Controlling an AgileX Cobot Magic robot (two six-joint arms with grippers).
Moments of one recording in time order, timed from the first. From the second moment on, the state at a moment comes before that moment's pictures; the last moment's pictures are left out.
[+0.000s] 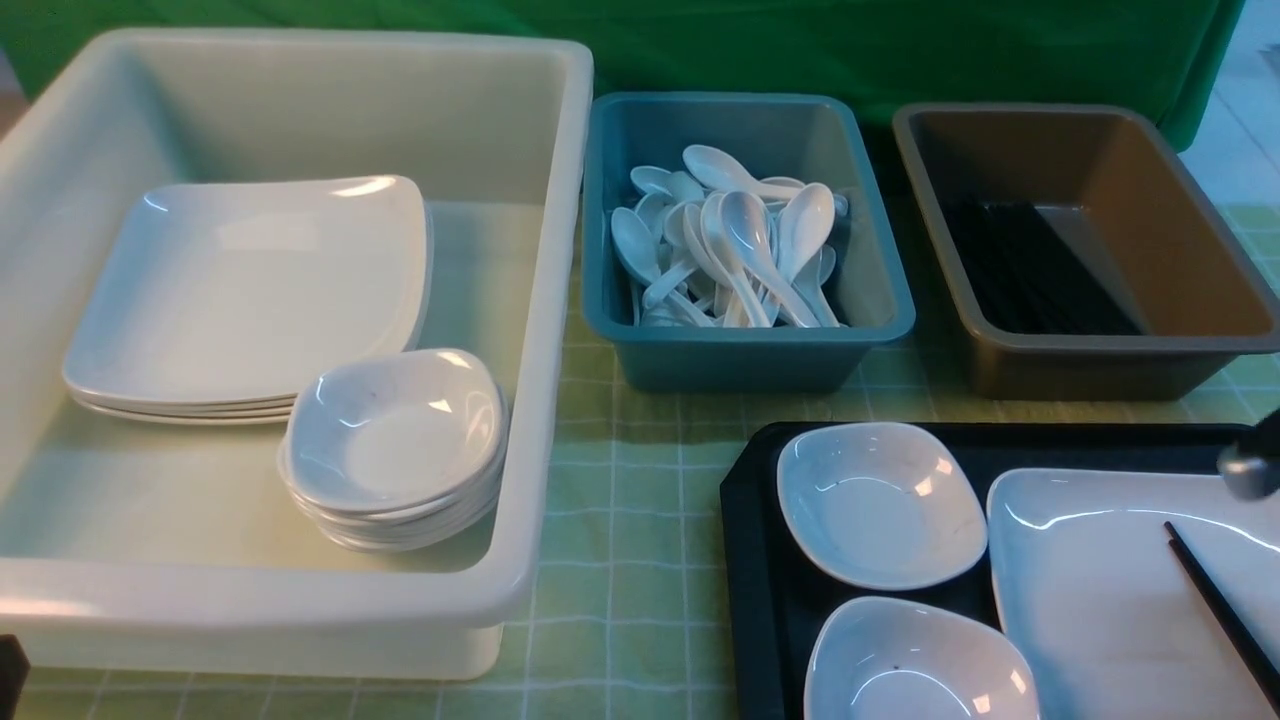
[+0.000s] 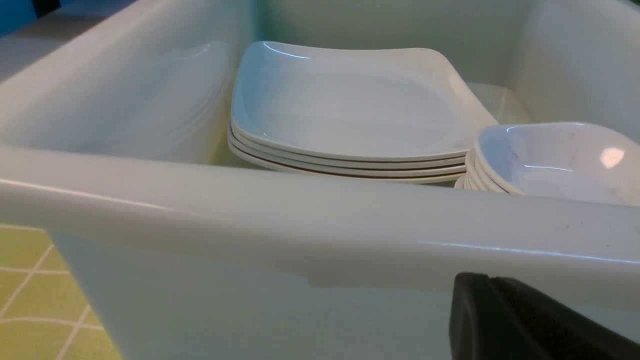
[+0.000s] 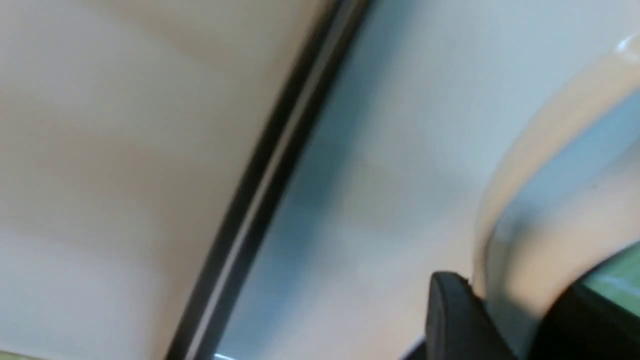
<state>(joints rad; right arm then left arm) -0.08 1.61 -1.03 -0.25 1.06 -0.43 0.05 0.00 0.01 0.00 0.22 -0.05</state>
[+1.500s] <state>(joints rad) 0.33 1.72 -1.88 0.05 1.20 -0.22 0.05 0.00 0.01 0.00 0.22 -0.05</state>
